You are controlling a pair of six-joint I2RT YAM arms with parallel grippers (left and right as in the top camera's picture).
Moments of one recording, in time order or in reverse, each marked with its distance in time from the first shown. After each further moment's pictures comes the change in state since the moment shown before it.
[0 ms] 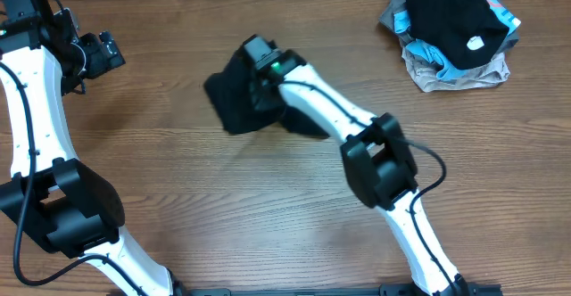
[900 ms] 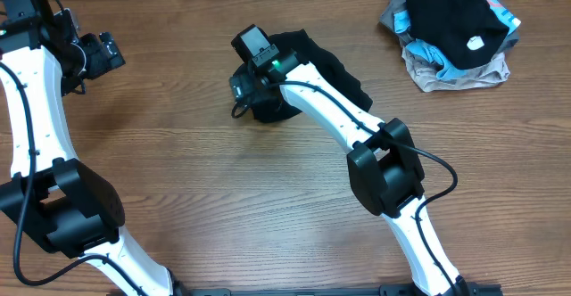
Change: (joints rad) left arm 0.000 0.000 0.000 -0.003 0.000 0.000; right arm 0.026 -0.079 -0.012 0.076 -0.016 -0.108
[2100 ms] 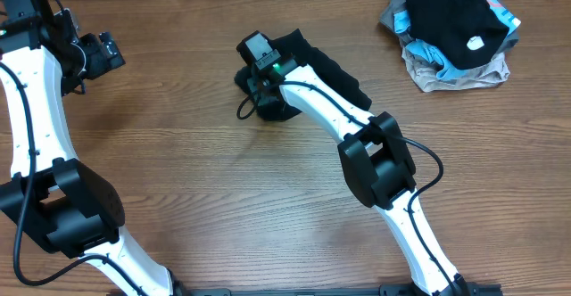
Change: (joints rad) left arm 0.000 0.000 0.000 0.000 -0.003 0.000; right arm -0.021 0.100 0.011 0.053 0.083 -0.108
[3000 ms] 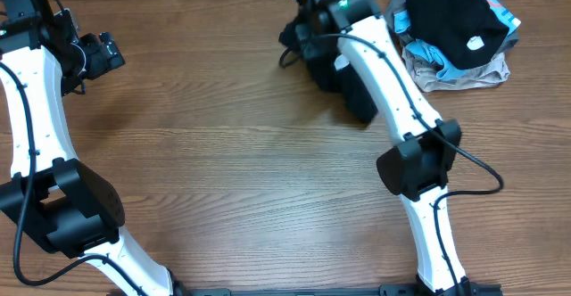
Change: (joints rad) left arm 0.000 0.000 0.000 0.000 0.000 0.000; right arm -0.206 -0.100 0.440 -0.499 -0.012 -0.146
